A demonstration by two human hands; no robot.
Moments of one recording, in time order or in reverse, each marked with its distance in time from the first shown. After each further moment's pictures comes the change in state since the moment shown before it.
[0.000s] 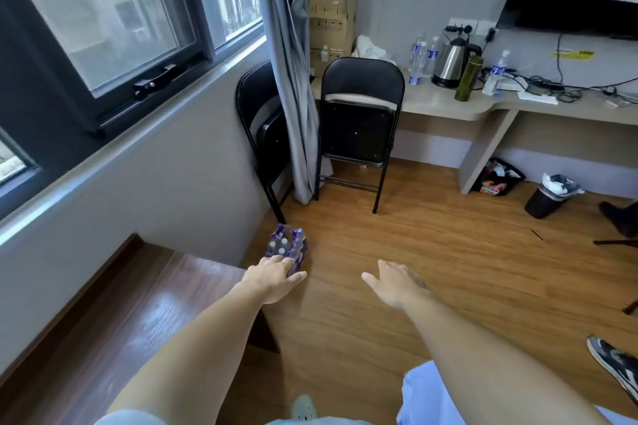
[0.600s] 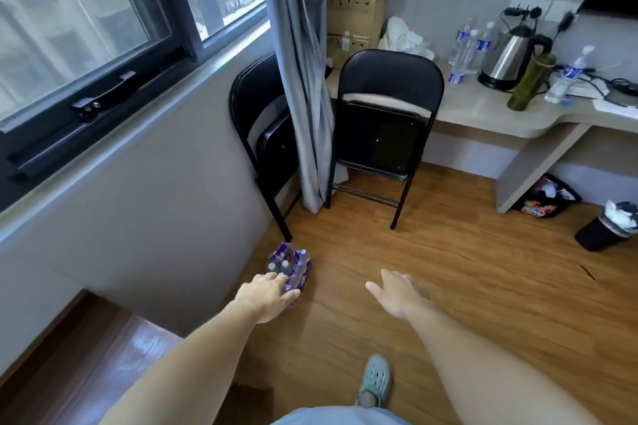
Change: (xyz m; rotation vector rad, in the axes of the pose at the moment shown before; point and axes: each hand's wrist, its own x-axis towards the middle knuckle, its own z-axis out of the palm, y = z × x) left_hand 0.213 -0.010 -0.046 -0.026 -0.116 -0.135; right_hand 0.245 -0.003 -0.083 -0.027 -0.139 -0.057
